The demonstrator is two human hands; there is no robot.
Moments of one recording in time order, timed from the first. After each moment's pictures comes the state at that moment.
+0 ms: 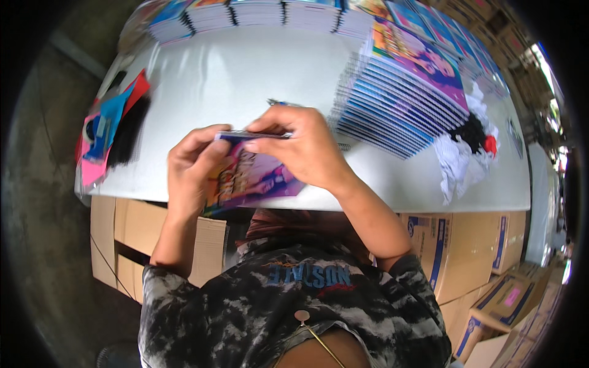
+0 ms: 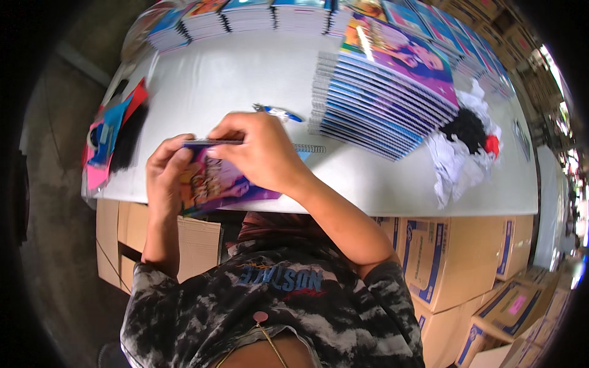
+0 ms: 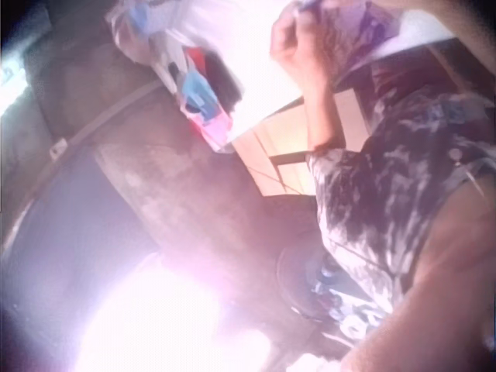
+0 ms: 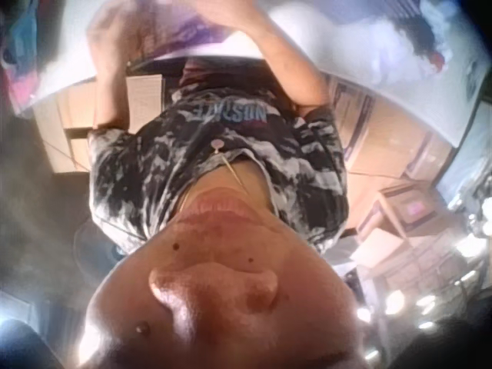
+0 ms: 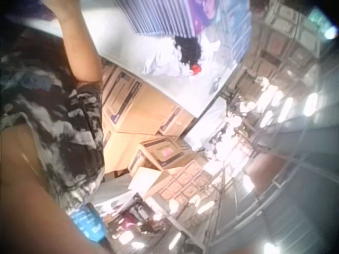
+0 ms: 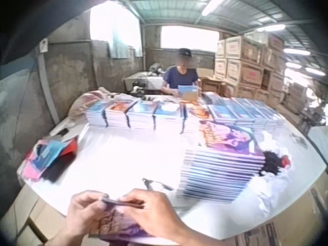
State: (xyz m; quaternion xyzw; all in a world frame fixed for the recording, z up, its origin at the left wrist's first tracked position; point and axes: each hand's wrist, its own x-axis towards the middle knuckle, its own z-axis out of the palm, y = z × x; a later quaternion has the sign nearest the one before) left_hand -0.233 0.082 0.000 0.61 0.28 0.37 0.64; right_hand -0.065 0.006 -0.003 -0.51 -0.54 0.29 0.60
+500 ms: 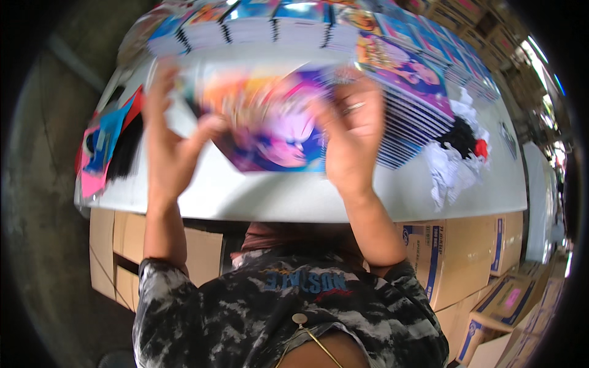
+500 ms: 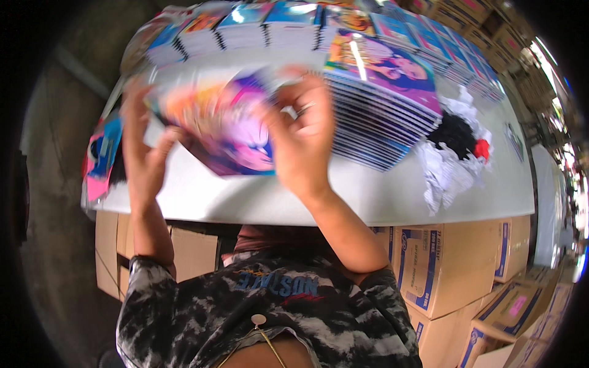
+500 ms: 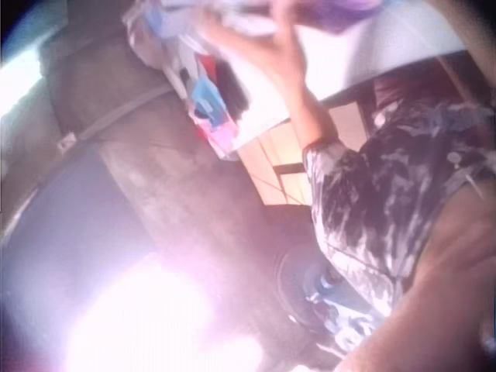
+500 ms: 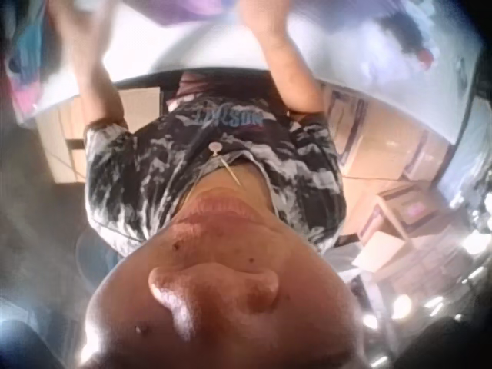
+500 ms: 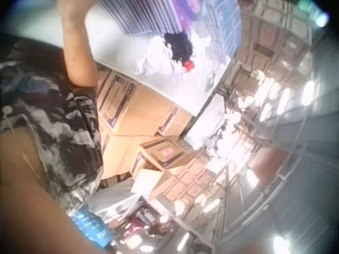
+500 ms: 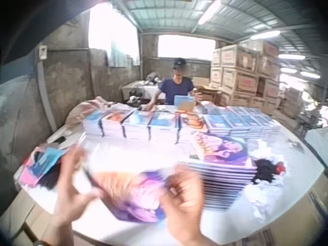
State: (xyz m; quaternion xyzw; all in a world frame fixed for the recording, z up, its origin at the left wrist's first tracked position) left_hand -0.202 0.118 0.043 0.86 0.21 0.45 0.12; right_hand -0.031 -0.009 0.013 -0.39 -0.39 0.14 0.82
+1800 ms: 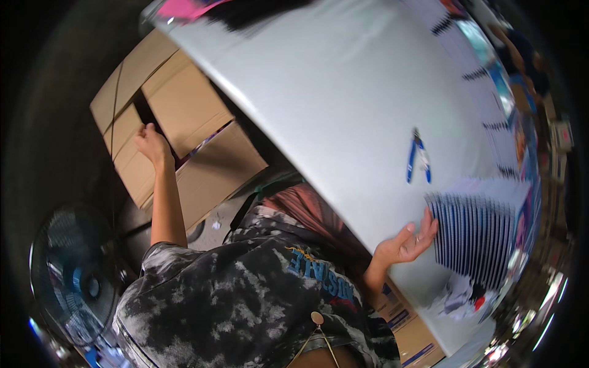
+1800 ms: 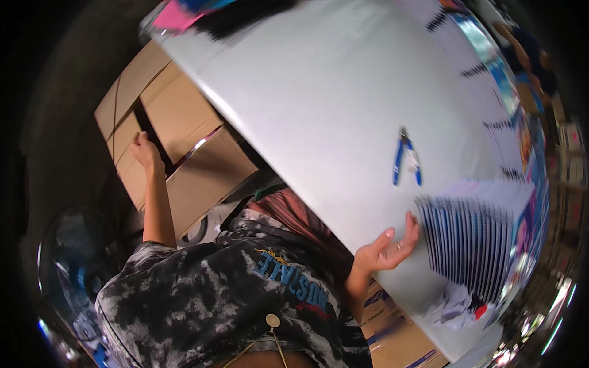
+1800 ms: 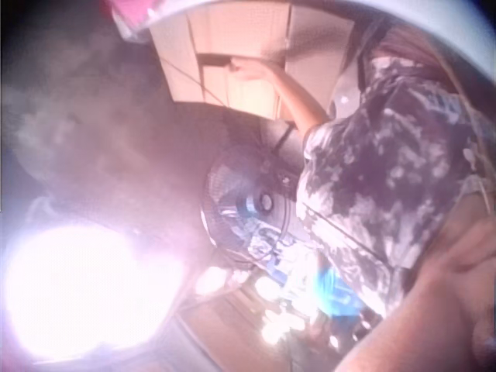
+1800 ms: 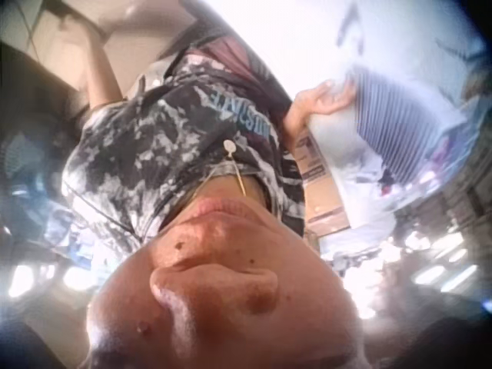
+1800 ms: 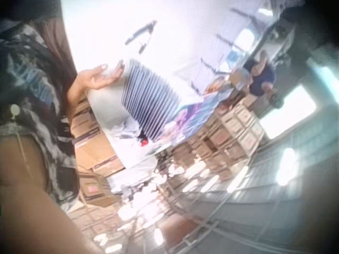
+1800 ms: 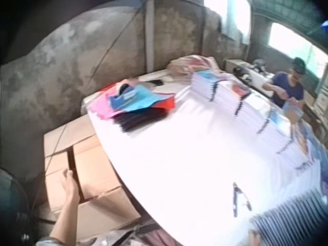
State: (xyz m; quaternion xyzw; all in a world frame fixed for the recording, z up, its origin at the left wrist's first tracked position) left_hand -0.543 0.092 -0.232 0.24 0.78 0.57 0.10; right_hand -0.071 -0.054 -0.146 -0.60 -0.51 -0.09 0.61
